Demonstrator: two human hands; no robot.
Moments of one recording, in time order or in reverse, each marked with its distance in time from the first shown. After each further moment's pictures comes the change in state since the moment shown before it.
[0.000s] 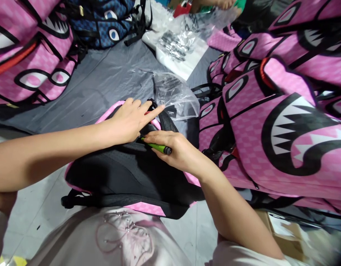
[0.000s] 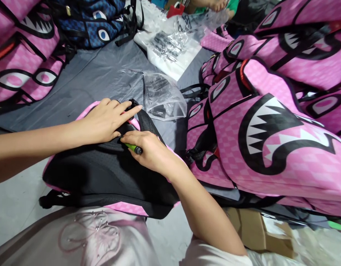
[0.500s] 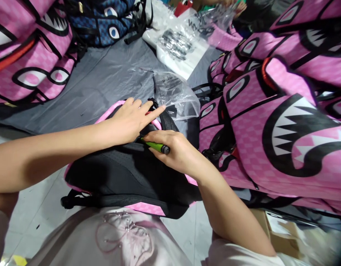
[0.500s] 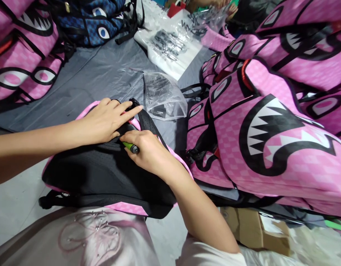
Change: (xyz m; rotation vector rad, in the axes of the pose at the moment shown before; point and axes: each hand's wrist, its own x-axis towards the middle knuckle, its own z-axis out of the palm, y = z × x) left_hand 0.001 -0.003 0.005 -0.007 0.013 0.019; right_hand 0.007 -0.011 0.006 -0.023 -0.013 0.135
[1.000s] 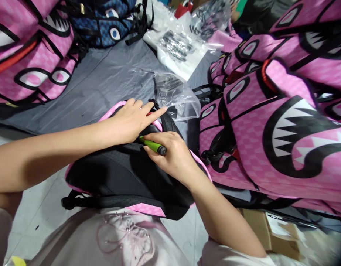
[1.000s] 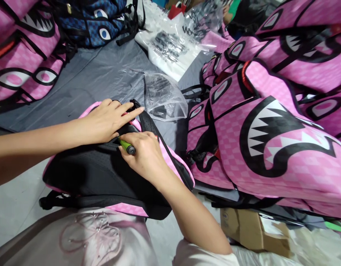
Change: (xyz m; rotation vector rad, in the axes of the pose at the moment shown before) left_hand 0.000 -0.005 0.004 -0.022 0.001 0.018; right_hand -0.002 -0.018 0.017 -0.134 0.144 0.203
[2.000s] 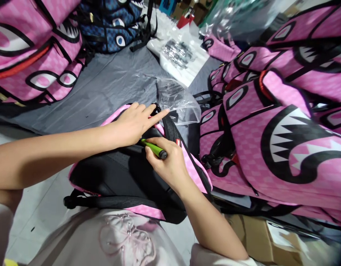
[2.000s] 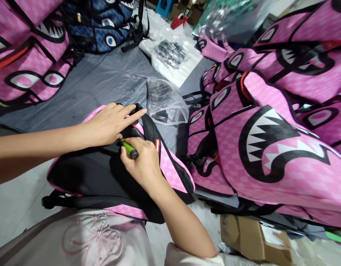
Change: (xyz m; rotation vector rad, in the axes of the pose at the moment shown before) left_hand -0.010 0.000 0.001 -0.029 0.068 -0.016; right_hand -0.010 -0.012 0.024 0.091 0.217 0.066
